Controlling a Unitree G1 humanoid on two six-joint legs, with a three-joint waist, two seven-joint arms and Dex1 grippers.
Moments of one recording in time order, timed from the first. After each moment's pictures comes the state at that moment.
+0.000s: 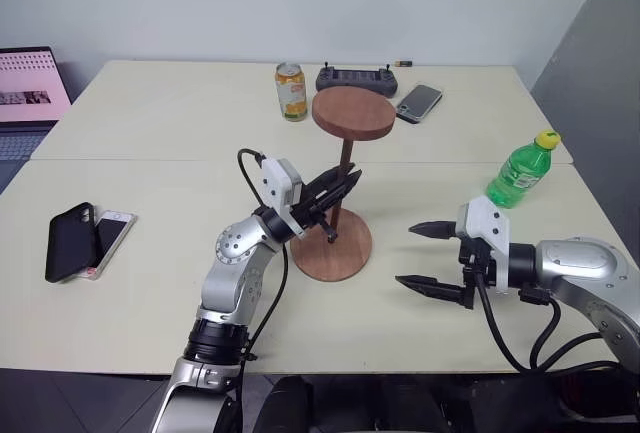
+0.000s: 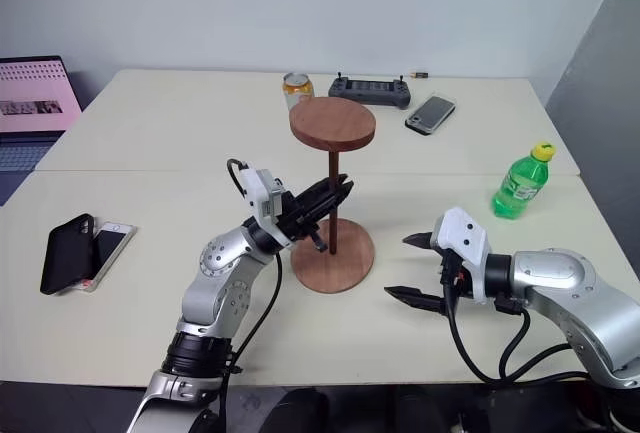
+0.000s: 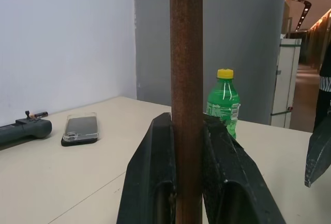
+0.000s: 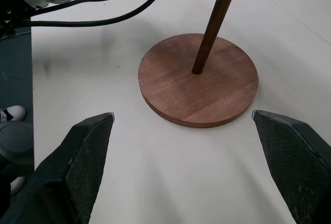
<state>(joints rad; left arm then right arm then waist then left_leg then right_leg) -0.40 0.19 -0.06 0.01 -0.38 0.00 -0.79 -0.21 -0.85 0.01 -0.63 0.62 0.75 0.82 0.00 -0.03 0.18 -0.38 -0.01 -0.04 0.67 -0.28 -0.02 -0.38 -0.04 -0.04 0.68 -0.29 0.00</state>
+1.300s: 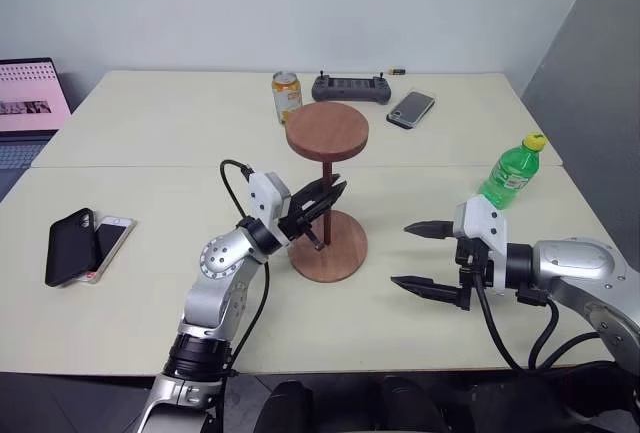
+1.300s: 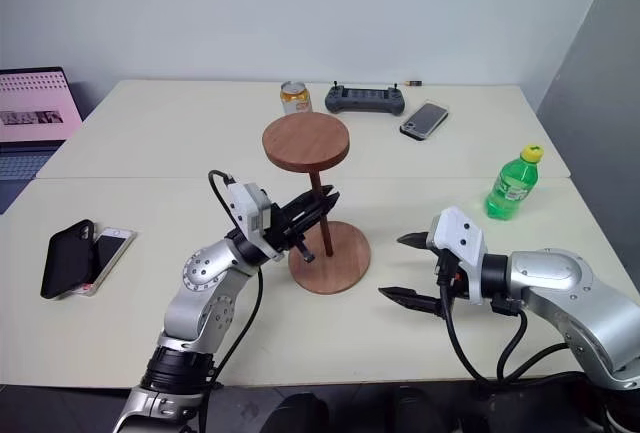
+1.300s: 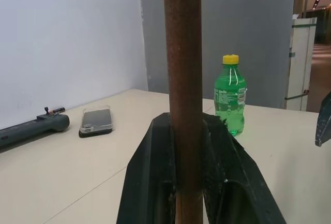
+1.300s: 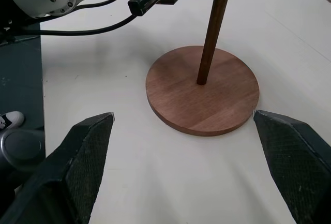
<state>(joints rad) -0.31 0.28 -0.08 -0.02 -0.38 -0.04 -0.74 -0.22 -0.83 0.01 -0.66 0.64 0.77 0.80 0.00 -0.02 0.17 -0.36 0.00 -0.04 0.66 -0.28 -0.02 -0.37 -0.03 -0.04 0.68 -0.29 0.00</state>
